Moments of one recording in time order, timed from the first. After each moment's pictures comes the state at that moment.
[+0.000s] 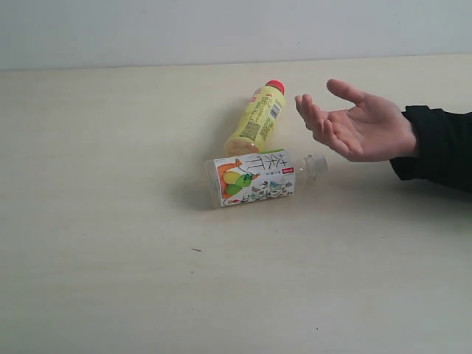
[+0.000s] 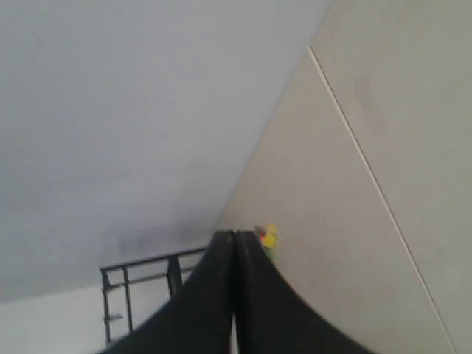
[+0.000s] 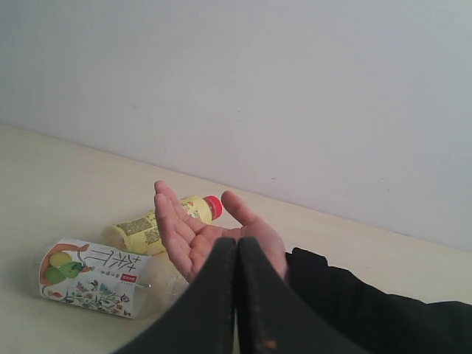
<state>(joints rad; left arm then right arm) 0.06 1.35 -0.81 1.53 0.71 -0.27 0.44 0.00 -0.21 -0.26 0.38 0.13</state>
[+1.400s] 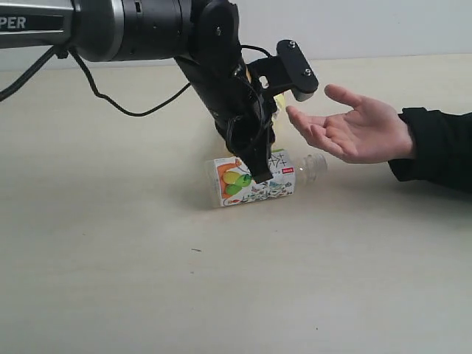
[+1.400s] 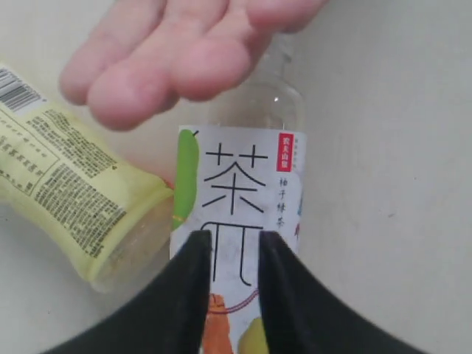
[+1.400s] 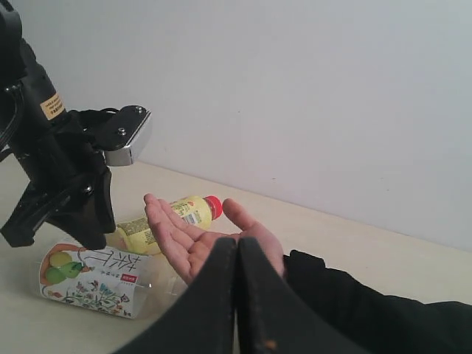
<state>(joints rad) -0.65 2.08 -1.61 -0.11 0.78 0.67 0.44 0.00 -0.21 -0.26 0.38 0.13</state>
